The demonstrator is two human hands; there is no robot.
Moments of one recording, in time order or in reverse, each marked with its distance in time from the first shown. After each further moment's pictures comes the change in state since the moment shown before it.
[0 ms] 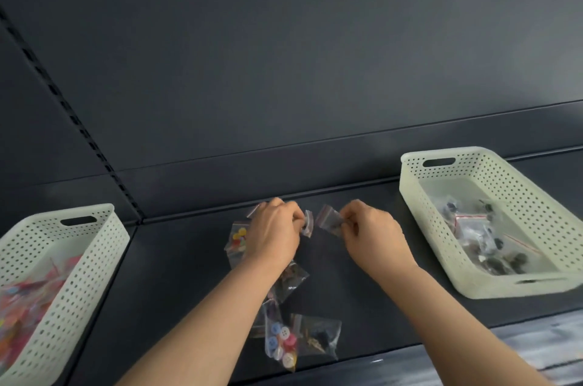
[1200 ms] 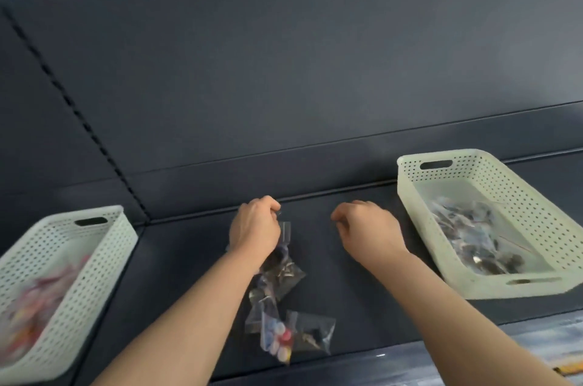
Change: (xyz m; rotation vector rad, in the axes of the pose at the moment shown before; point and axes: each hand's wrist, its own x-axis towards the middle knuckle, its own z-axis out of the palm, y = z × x) left_hand 0.010 -0.009 -0.011 0.024 -0.018 -0.164; right_hand 0.010 0.012 -0.009 -0.192 -0.025 -0.161
